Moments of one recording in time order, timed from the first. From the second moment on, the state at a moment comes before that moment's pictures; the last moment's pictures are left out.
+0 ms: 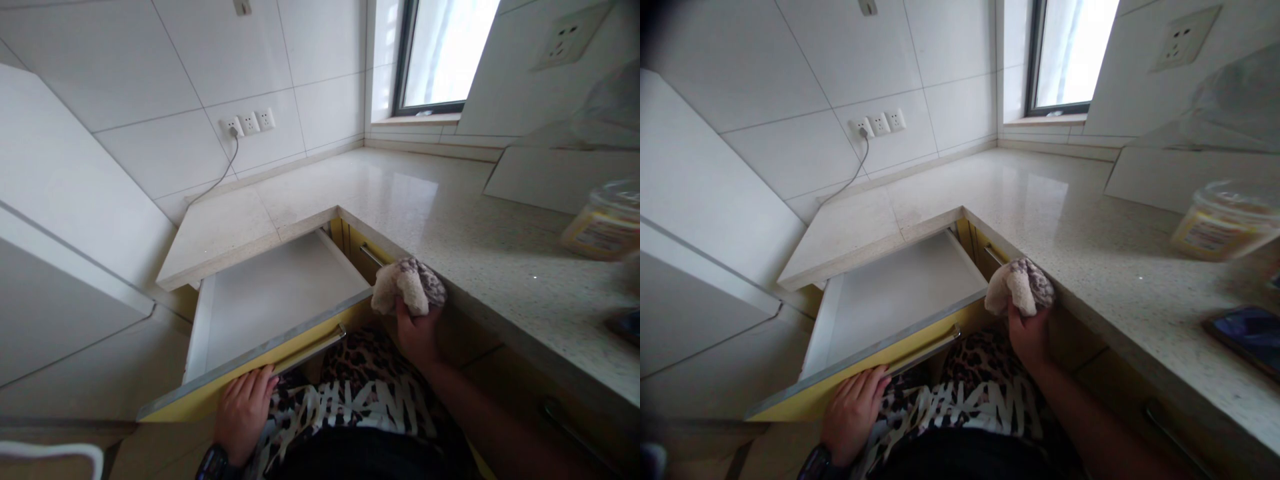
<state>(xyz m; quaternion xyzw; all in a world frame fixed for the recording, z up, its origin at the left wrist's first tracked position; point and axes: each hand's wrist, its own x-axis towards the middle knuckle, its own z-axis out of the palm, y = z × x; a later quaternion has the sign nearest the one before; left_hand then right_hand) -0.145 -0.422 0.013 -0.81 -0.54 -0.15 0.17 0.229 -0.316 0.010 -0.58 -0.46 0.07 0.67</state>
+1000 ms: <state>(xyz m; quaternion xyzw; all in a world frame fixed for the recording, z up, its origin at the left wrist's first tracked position) -0.149 -0.420 0.015 -0.82 -0.53 -0.17 0.15 0.216 -0.341 0.041 -0.55 -0.56 0.09 0.62</state>
